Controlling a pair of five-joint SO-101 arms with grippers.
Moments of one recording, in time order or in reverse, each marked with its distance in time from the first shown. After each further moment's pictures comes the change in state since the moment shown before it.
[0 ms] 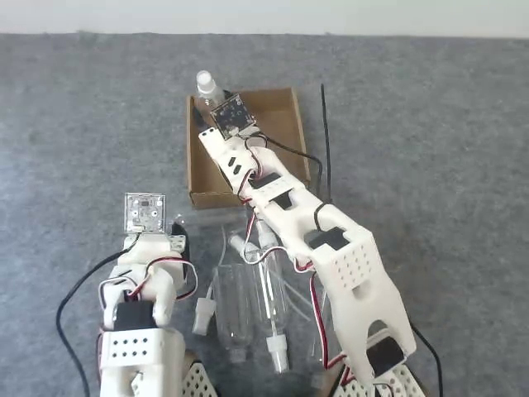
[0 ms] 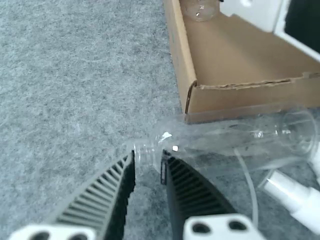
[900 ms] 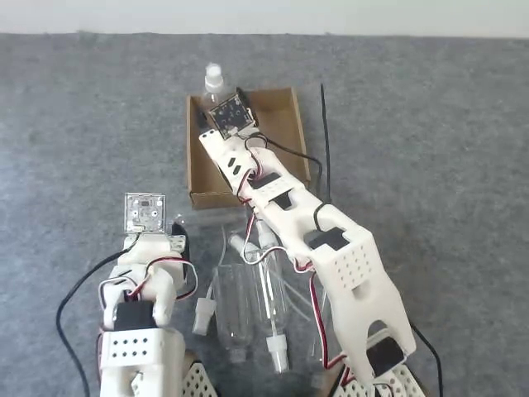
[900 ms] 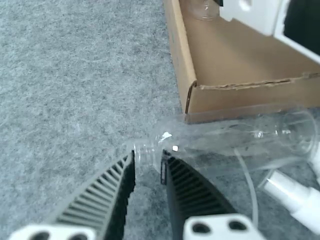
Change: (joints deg) left arm 0.0 0.0 0.0 0.0 0.0; right arm -0.3 0.0 -0.1 2.3 0.0
